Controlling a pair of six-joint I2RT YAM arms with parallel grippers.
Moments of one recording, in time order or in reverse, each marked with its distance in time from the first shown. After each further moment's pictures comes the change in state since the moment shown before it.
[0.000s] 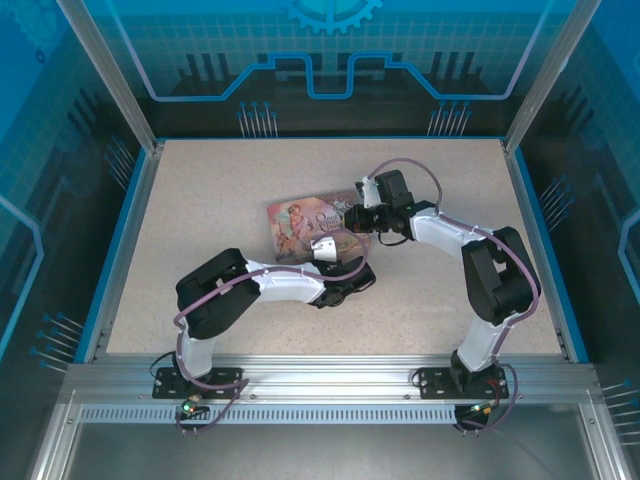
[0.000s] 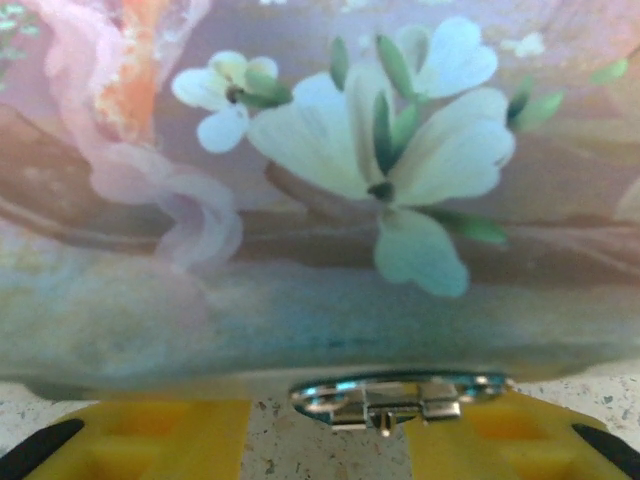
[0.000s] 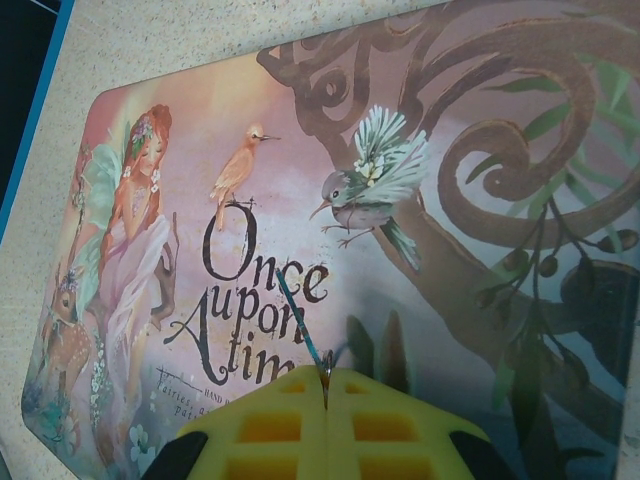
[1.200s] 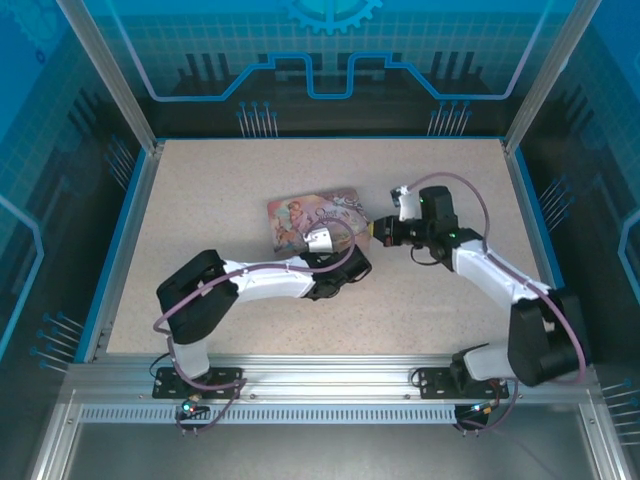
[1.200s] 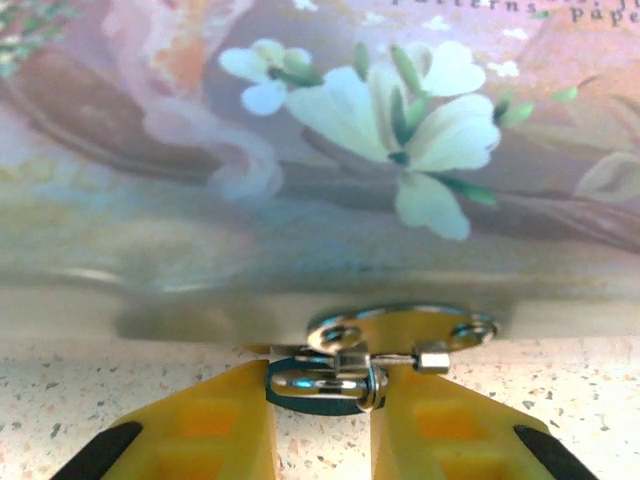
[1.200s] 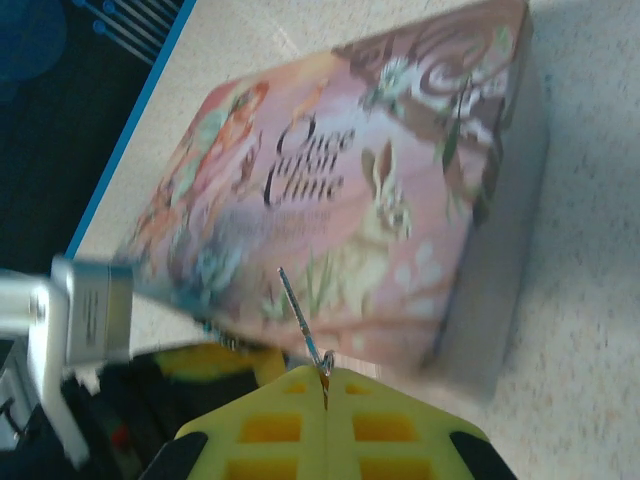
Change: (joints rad) left arm 0.032 -0.127 -0.011 0.003 0.101 -0.052; right arm -0.132 -0.448 -0.354 0.047 -0.130 -0.042
